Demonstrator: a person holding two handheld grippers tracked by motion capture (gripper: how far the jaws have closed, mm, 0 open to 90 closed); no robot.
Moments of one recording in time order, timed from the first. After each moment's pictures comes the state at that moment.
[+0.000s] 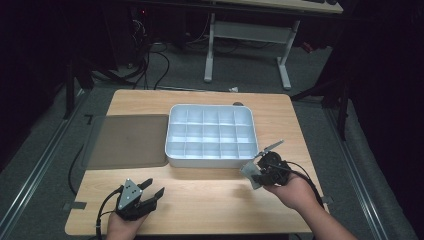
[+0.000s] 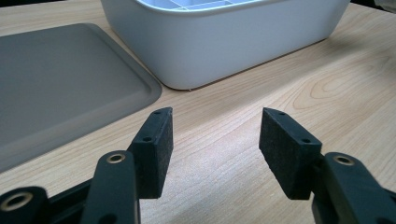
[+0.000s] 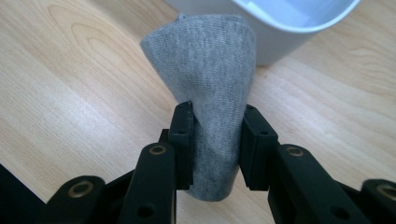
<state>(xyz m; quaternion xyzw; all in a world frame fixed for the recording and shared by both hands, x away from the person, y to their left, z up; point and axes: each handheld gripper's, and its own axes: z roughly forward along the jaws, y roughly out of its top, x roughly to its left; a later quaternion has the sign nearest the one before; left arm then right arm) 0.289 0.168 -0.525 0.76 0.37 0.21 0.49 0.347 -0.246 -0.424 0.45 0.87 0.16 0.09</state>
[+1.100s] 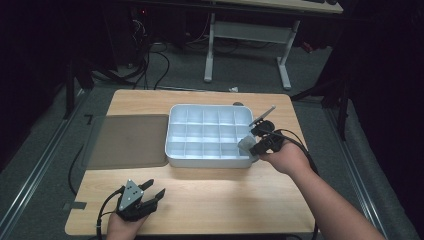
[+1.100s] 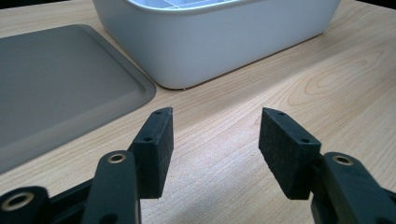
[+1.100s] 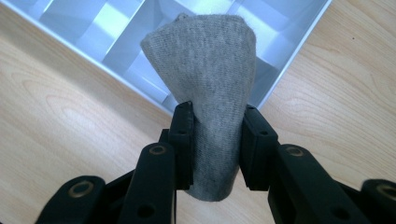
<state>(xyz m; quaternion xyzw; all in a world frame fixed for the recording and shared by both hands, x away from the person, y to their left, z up) 0.288 0.167 -0.525 0.77 0.36 0.21 0.49 0.420 -0.229 -0.382 0.49 0.86 0.12 0.10</state>
